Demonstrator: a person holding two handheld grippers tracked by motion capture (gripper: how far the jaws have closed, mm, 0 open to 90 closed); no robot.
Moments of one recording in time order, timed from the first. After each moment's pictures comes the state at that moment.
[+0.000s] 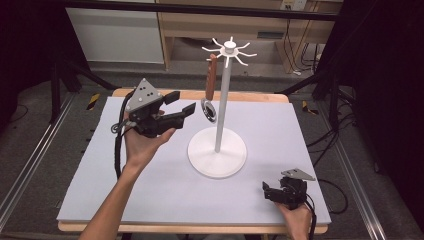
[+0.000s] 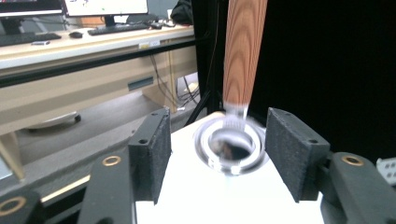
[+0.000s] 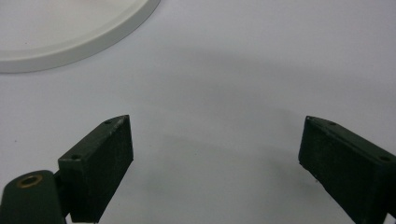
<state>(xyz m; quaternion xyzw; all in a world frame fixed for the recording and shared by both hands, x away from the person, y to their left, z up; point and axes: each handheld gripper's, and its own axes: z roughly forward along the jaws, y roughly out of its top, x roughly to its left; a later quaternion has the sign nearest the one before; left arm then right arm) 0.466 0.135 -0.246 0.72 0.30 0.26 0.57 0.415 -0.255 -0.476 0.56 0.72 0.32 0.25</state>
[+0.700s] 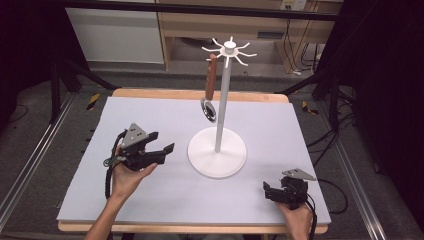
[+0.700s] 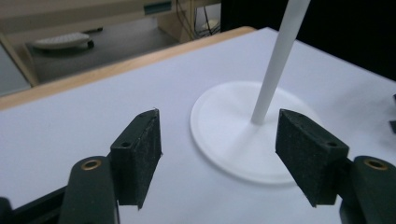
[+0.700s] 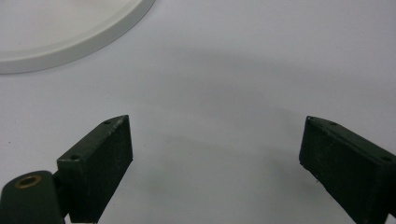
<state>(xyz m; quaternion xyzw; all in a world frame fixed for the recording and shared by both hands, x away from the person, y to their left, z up) 0.460 0.191 -0.370 0.76 0.38 0.23 0.48 0.416 -0.257 -0.476 0.57 0.72 0.32 0.25</state>
